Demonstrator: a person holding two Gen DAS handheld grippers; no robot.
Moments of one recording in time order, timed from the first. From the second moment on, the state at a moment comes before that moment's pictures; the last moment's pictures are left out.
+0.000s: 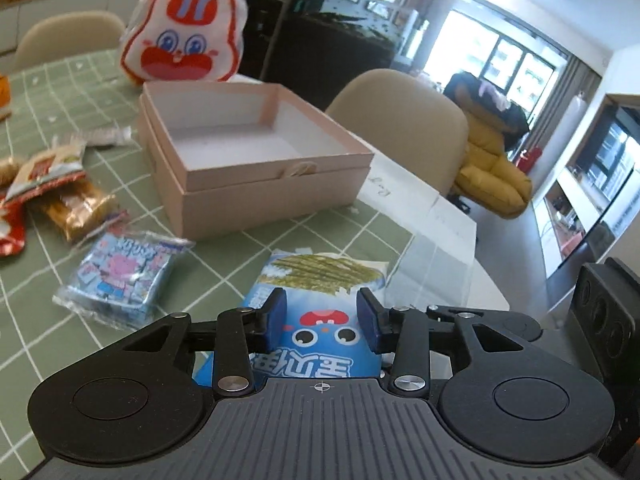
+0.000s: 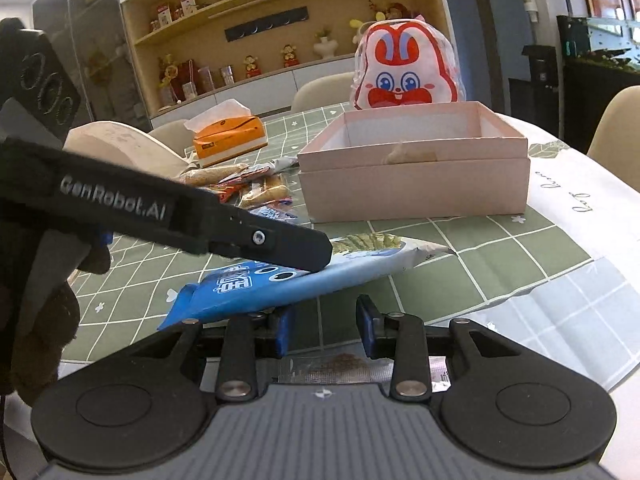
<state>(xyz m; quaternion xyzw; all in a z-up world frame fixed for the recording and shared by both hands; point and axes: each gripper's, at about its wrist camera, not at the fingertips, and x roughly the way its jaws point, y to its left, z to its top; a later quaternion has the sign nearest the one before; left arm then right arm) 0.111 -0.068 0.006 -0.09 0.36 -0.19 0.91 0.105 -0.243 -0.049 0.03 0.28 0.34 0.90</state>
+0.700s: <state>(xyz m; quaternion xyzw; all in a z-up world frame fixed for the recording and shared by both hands) 0.119 0.030 -0.035 -0.28 0.38 -0.17 0.86 0.130 -0.241 -0.040 0.21 0.36 0.39 0.82</state>
